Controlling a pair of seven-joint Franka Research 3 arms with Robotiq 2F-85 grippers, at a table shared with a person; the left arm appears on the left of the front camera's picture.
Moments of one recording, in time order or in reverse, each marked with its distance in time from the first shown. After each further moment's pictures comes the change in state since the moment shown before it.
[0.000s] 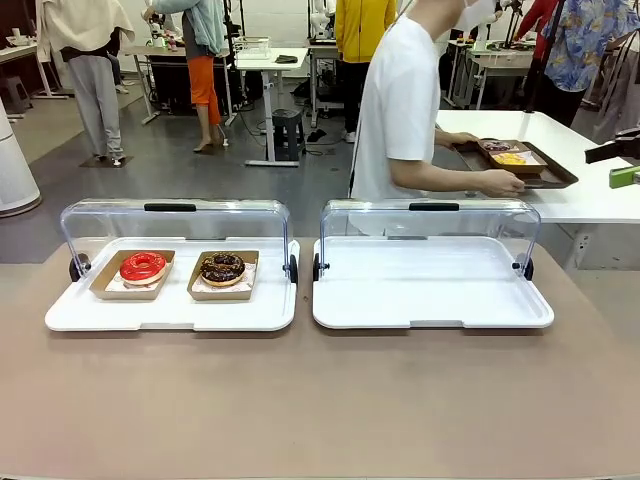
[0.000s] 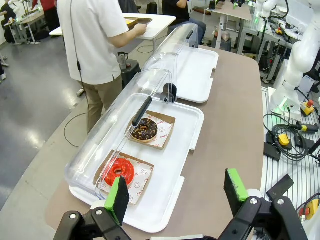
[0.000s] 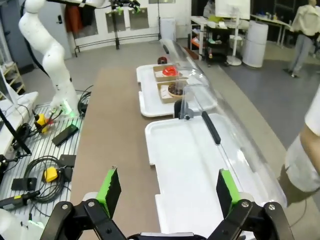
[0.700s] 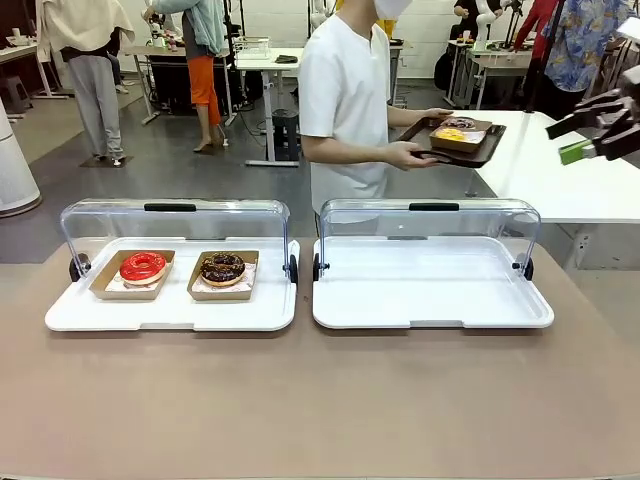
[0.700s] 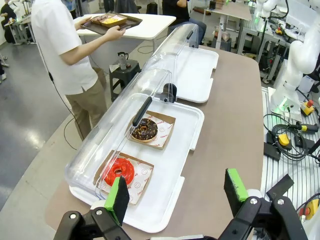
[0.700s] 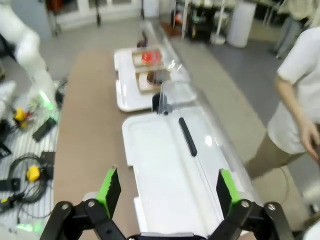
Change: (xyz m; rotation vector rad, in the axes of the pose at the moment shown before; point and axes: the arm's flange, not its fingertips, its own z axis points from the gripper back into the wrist) left arm 0.000 0.000 0.000 0.000 0.000 0.000; right arm 0.058 -0.014 -0.031 -0.105 0.114 0.013
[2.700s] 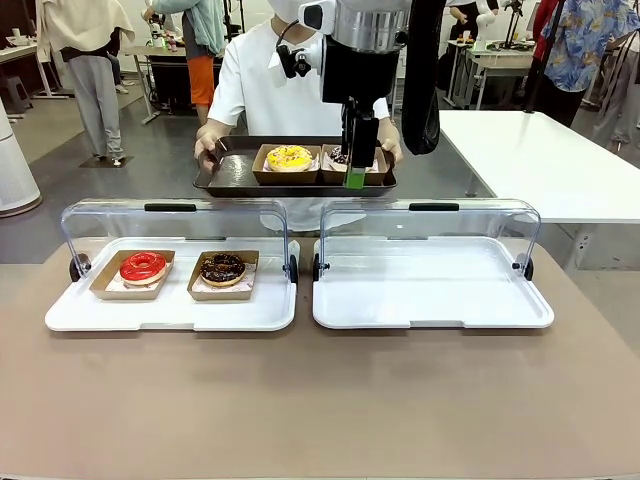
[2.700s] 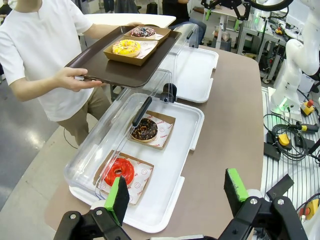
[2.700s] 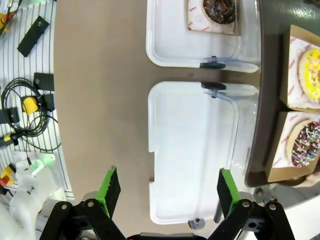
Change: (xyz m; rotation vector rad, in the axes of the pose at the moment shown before) left arm 0.000 0.000 0.000 0.000 0.000 0.000; right arm 0.251 0.144 -0.340 0.075 0.984 0.317
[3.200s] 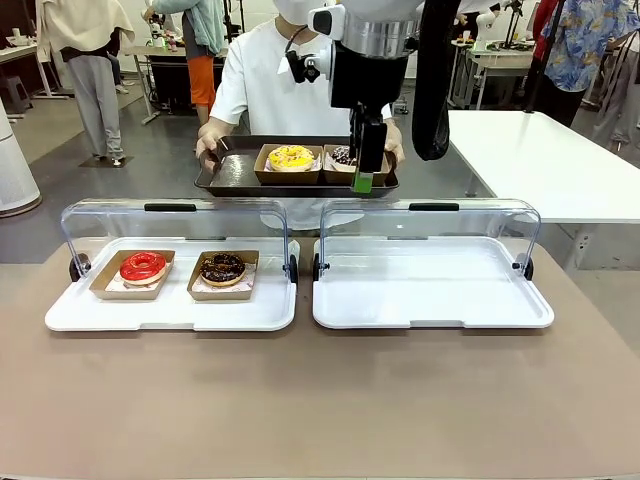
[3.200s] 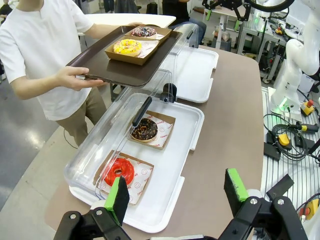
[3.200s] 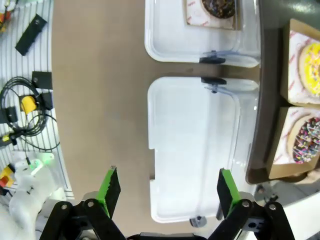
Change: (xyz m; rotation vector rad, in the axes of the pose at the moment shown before) left arm 0.000 0.000 0.000 0.000 0.000 0.000; right arm -0.006 0.003 -0.002 -0.007 0.005 -0.008
